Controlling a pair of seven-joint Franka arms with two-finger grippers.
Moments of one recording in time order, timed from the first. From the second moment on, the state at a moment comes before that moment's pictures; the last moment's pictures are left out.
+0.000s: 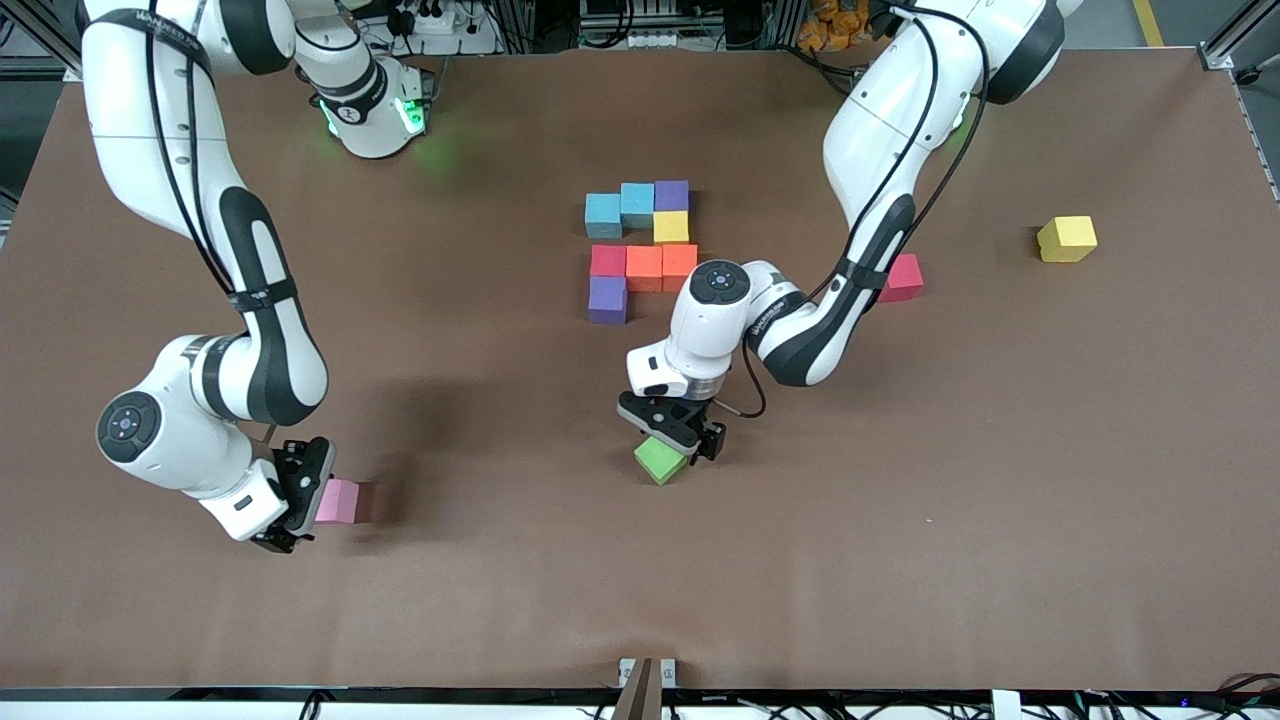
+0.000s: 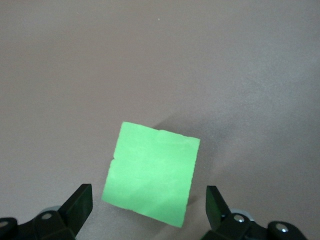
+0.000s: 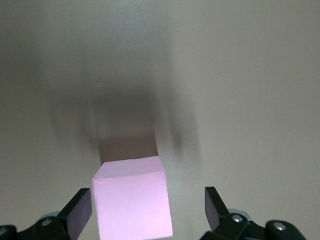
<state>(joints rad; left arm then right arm) -0.51 0.89 -0.19 -1.47 0.49 2.70 -0.39 0.15 0.76 -0.15 -1.48 0.27 2.35 -1.62</state>
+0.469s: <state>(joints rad) -0.51 0.89 -0.20 -1.46 0.49 2.70 -0.39 0.11 0.80 -0.12 -1.48 0.38 2.38 -1.72</state>
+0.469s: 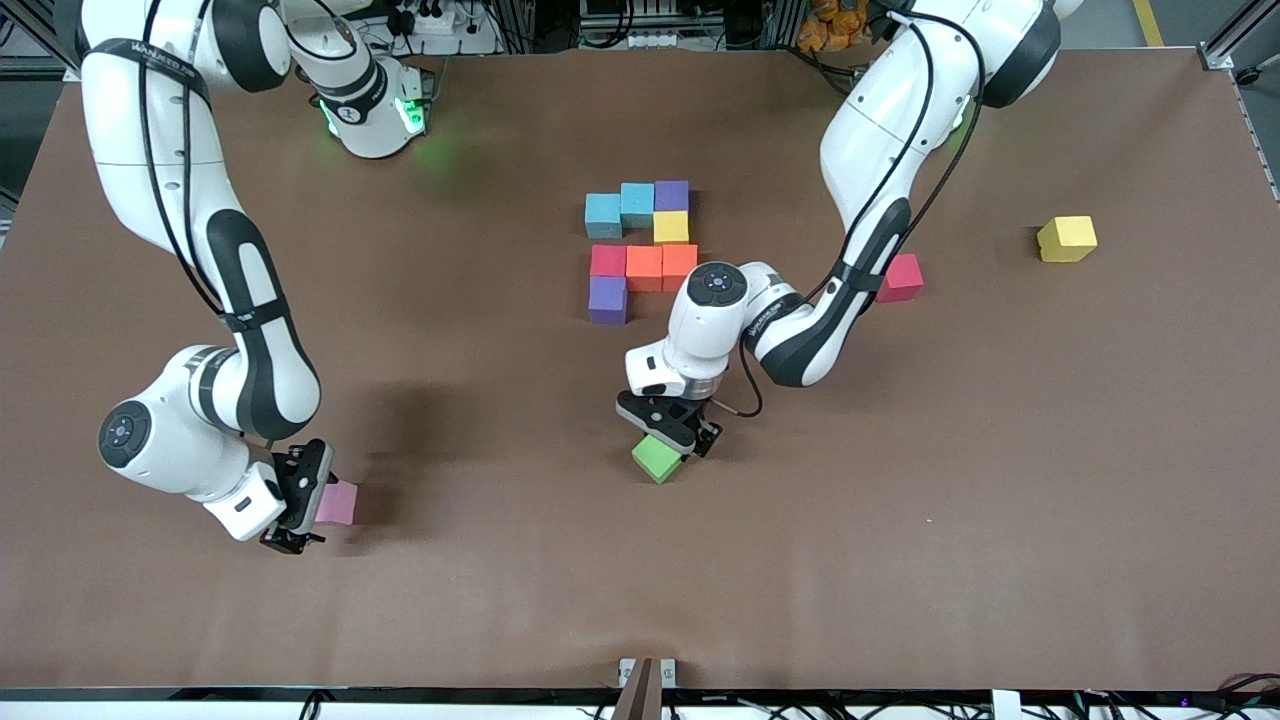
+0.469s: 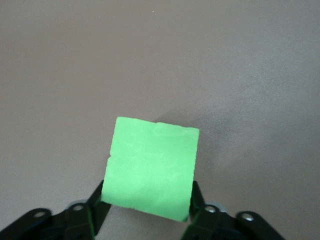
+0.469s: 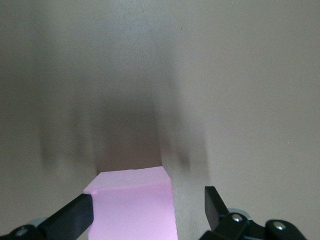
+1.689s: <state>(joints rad) -0.52 0.84 -0.25 -1.44 0.45 2.58 -0.49 0.05 0.83 -0.12 -1.47 0.43 2.28 -1.72</state>
